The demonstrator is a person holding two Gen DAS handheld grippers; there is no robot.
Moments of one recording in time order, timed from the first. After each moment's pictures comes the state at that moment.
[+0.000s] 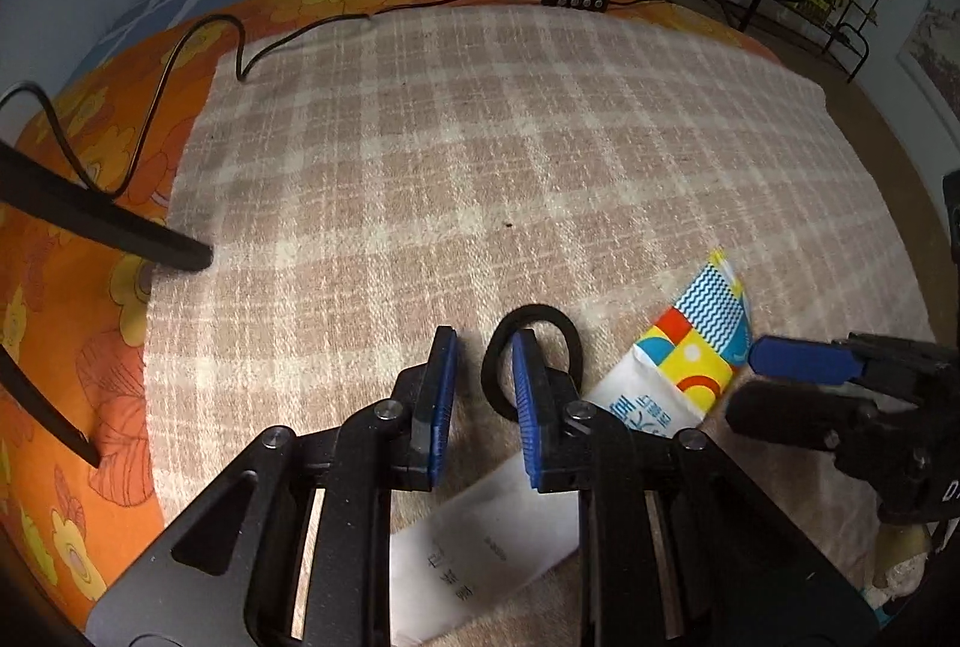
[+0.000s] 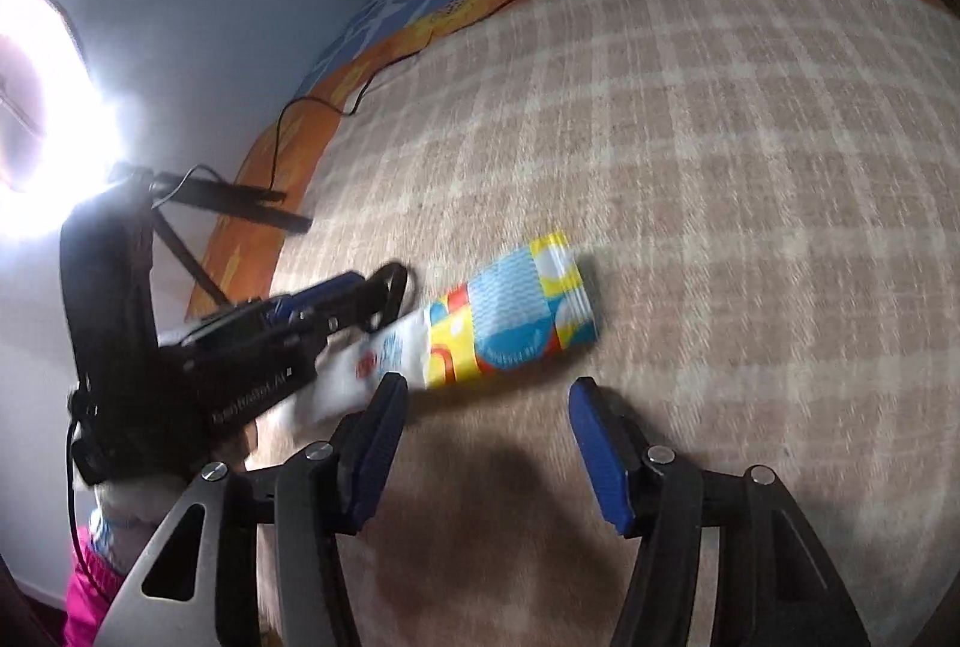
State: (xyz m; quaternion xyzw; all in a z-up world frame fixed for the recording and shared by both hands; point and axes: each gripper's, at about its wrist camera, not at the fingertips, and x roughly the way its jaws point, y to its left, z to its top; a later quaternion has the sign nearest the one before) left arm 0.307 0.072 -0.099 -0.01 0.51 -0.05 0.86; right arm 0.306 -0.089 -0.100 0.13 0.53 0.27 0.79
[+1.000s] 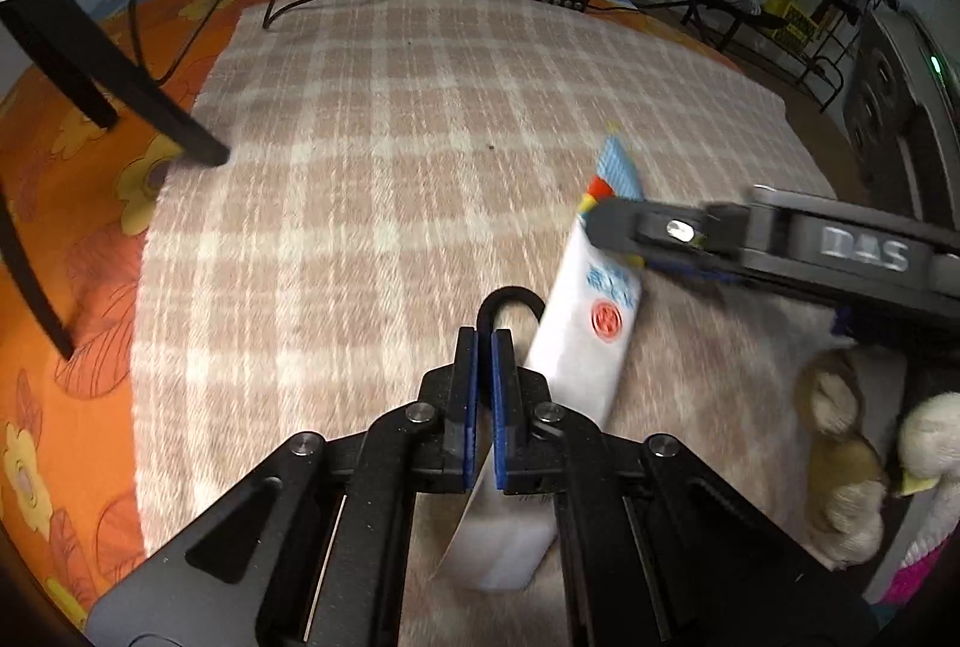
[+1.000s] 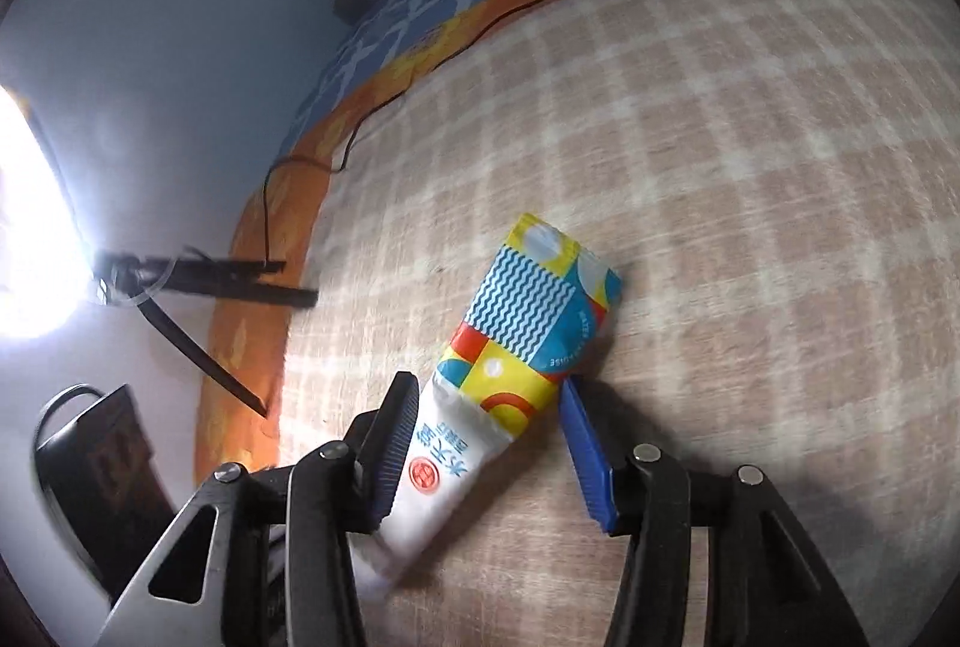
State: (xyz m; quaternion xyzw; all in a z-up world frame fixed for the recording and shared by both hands) left arm 0.244 0.087 -0.095 -0.07 0.50 -0.08 0.86; right arm 0.319 -0.059 -0.102 0.18 0.52 0.23 0.80
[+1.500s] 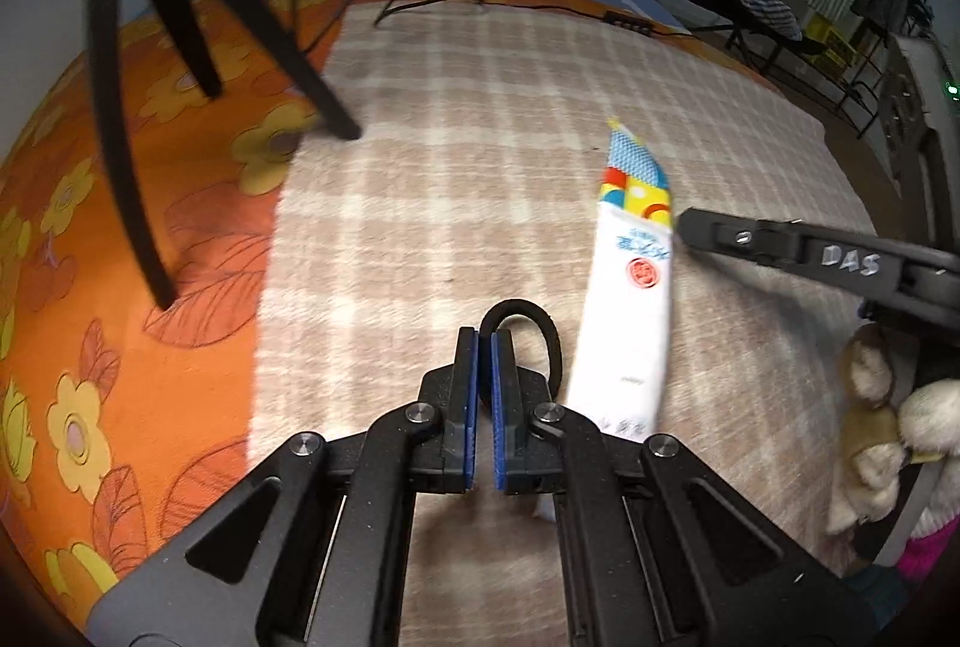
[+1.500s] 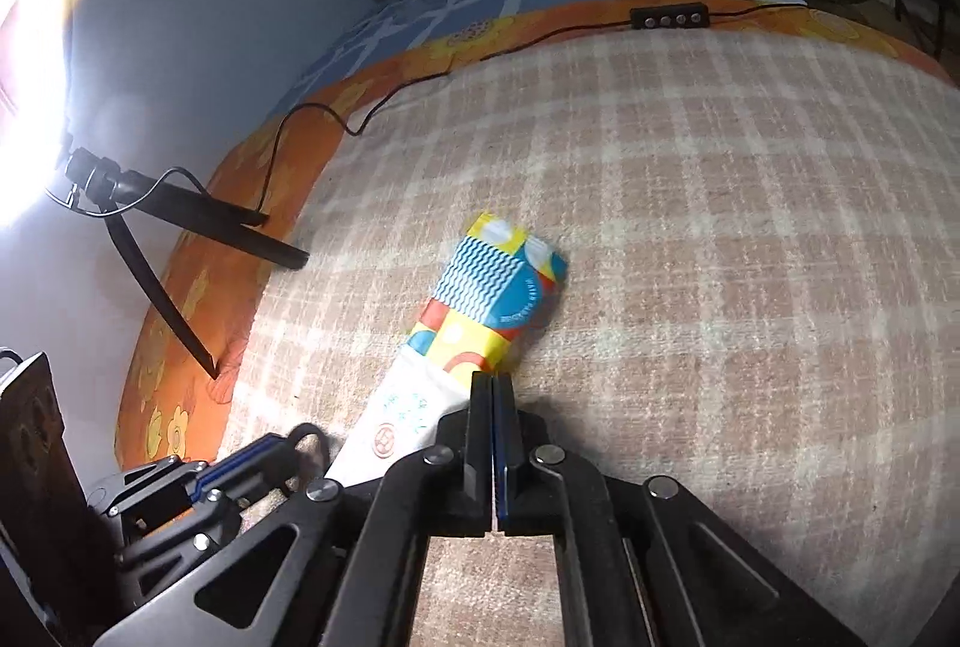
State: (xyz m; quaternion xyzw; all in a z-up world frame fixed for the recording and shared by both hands) left arm 0.218 0.131 -0.090 -0.07 0.49 -0.02 0.87; right arm 0.305 -0.038 -0.092 0.09 0.50 0.24 0.83
